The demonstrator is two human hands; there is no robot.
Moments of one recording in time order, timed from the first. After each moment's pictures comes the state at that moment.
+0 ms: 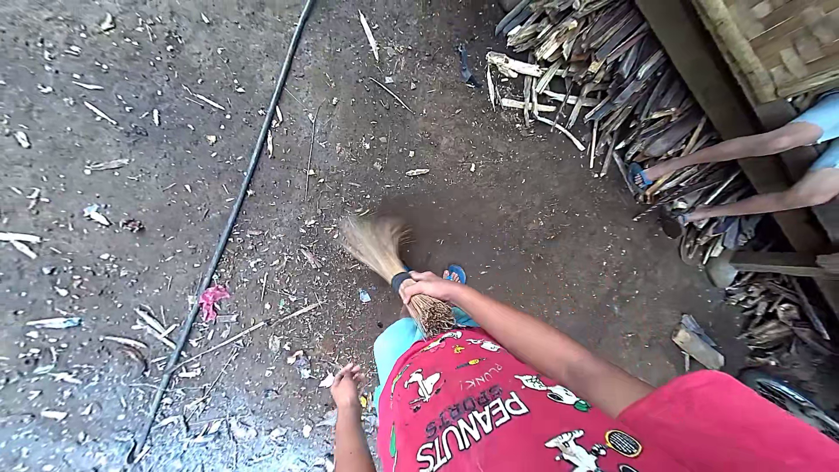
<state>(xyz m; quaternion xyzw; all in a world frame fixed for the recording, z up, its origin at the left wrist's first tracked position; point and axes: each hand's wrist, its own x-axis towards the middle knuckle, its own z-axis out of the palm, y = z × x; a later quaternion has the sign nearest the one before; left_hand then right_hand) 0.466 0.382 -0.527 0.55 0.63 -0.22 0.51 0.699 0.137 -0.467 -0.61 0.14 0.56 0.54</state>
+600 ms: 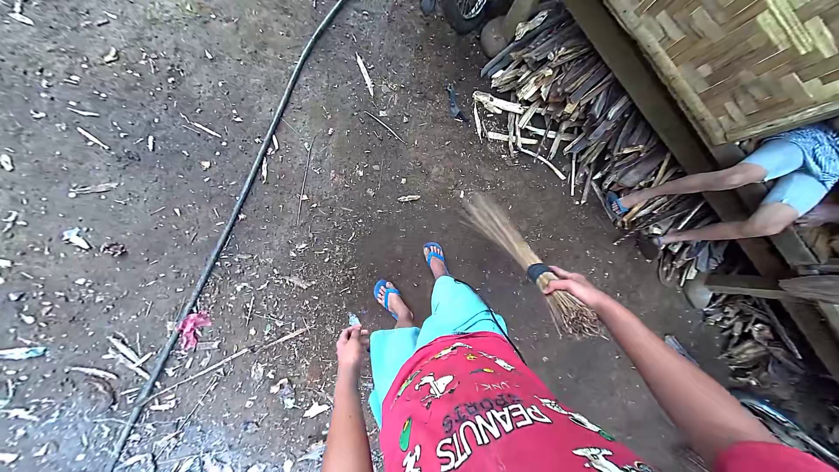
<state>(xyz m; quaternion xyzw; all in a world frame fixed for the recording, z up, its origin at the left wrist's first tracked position) 0.617 0.339 -0.539 0.62 0.46 -0.29 0.56 0.709 -0.158 -0.368 -0.75 0.37 0.36 0.42</state>
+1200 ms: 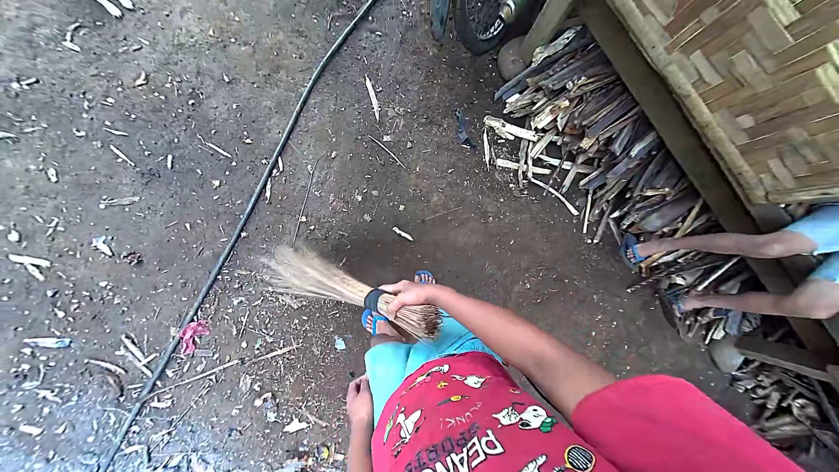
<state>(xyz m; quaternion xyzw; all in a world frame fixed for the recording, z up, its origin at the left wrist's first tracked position) 0.650 0.182 -0.487 0.65 0.55 -0.24 0.46 0.923 0.025 -0.473 -0.59 -0.09 0.65 0.47</state>
